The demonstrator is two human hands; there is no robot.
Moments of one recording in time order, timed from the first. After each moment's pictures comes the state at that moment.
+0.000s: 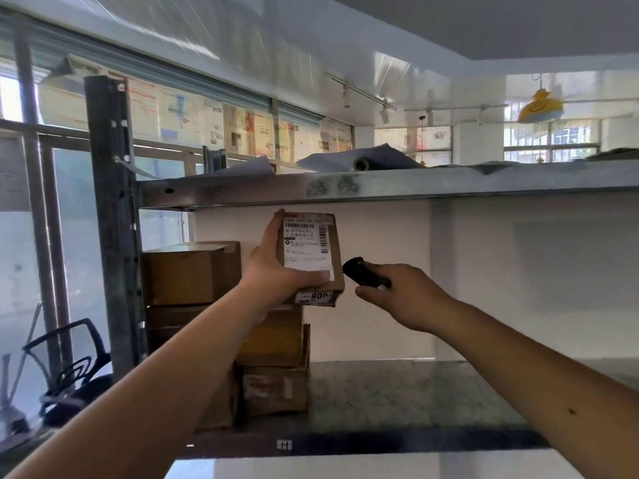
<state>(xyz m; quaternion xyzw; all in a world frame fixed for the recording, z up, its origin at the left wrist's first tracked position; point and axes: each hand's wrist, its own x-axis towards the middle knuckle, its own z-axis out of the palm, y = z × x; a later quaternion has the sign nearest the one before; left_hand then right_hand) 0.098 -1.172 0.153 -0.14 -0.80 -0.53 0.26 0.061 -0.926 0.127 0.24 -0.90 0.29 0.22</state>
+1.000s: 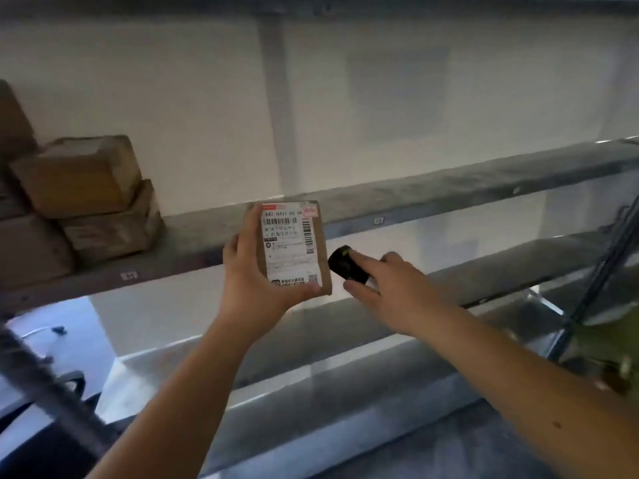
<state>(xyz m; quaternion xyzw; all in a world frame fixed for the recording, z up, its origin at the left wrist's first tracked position) 0.248 -0.968 -0.057 -0.18 -0.83 -0.50 0.17 0.279 -0.729 -0.079 0.02 -0.97 0.19 0.12</state>
